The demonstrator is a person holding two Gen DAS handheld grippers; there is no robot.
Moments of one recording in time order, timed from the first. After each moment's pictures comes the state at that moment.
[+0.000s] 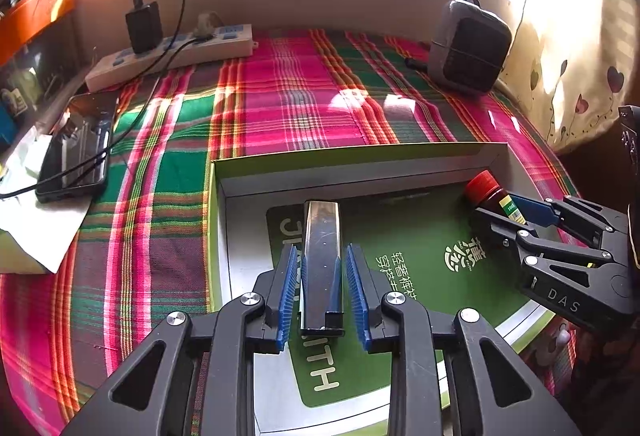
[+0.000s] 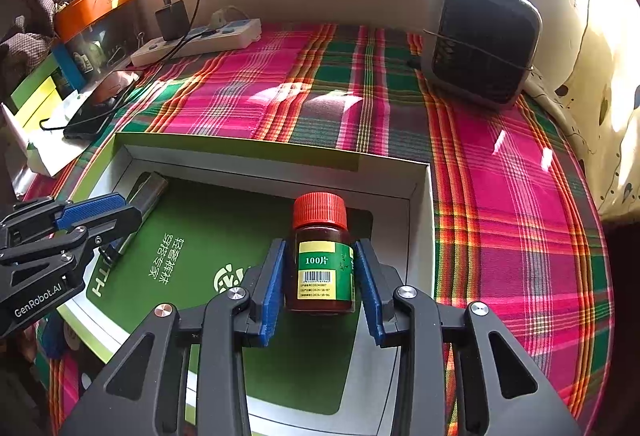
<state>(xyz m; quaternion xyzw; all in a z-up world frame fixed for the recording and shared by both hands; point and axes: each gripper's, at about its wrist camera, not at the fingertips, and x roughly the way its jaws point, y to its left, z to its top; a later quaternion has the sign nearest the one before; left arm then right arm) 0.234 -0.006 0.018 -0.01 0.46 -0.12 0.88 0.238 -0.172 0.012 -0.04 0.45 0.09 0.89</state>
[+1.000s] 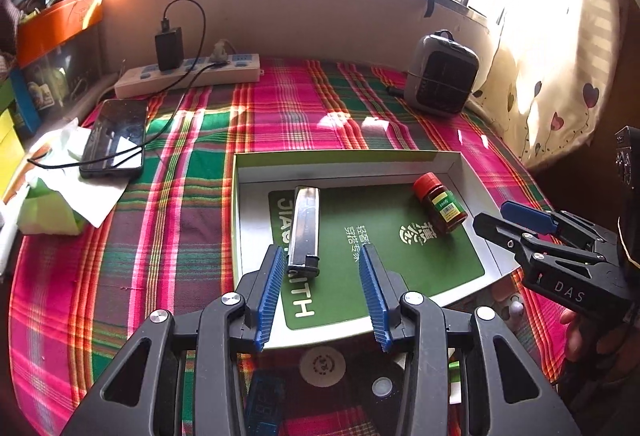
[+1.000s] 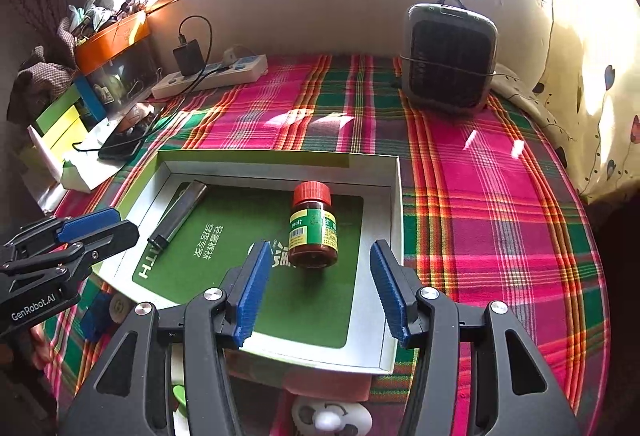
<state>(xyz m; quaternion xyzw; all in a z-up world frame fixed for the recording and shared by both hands) 0.169 0.006 0.056 -0.03 0.41 -0.11 0.90 0.185 -0.188 0.043 0.01 0.41 0.10 0.91</state>
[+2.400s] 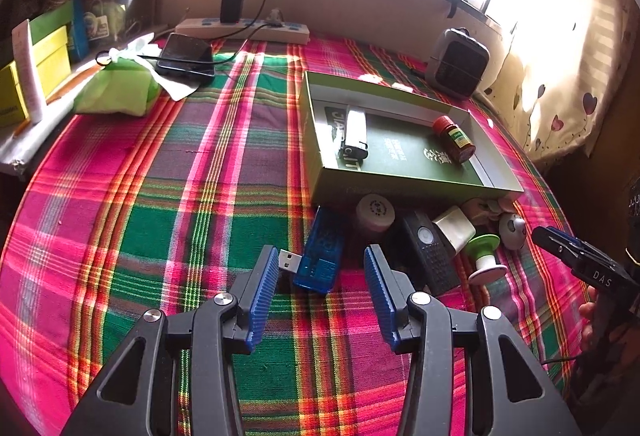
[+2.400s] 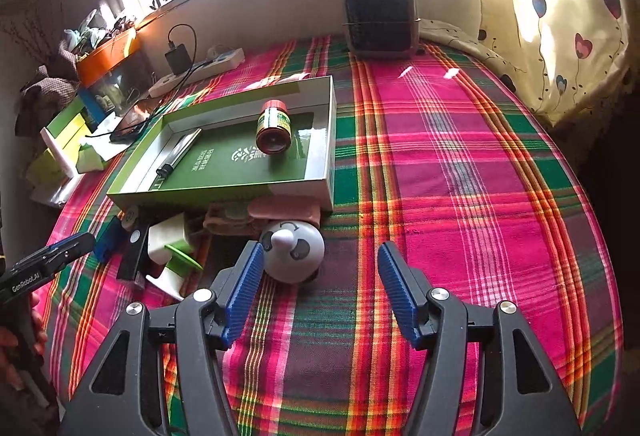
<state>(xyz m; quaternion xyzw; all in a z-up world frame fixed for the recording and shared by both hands) 0.079 0.055 0.023 -0.08 0.42 -0.09 0.90 0.084 -0.234 0.023 0.06 0.41 0.07 0.91</state>
